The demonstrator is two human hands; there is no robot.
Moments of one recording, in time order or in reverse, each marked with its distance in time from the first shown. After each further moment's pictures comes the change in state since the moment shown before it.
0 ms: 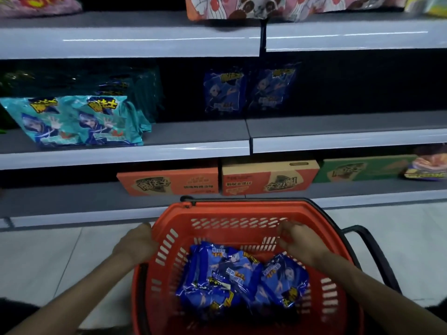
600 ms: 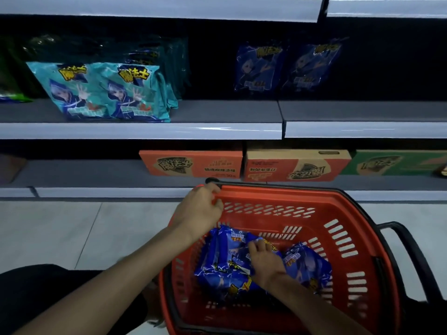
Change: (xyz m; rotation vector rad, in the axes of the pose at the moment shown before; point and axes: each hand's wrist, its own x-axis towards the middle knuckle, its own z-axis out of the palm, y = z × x) left_hand -0.075 0.105 -0.034 -0.204 0.128 0.368; right_hand 0.011 -0.099 0.160 -0.318 -0.285 -0.022
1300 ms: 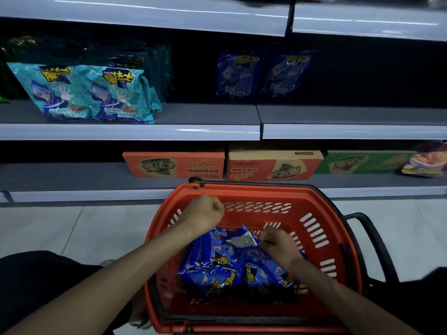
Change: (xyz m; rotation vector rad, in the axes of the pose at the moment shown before) left_hand 0.001 0.018 0.034 -0.129 -0.256 -0.041; right_hand -0.053 0.069 -0.054 0.762 0.278 0.115
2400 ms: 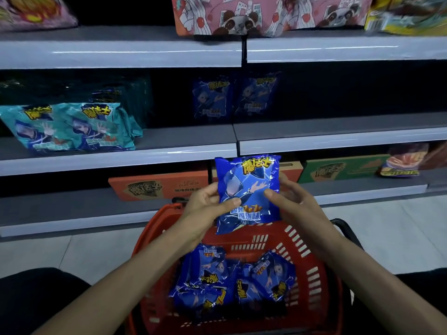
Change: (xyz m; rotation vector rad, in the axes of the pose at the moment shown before) left_hand -0.021 0.076 -0.002 -0.930 -0.086 0.232; right_hand -0.077 -0.114 -0.153 0.939 0.080 -0.123
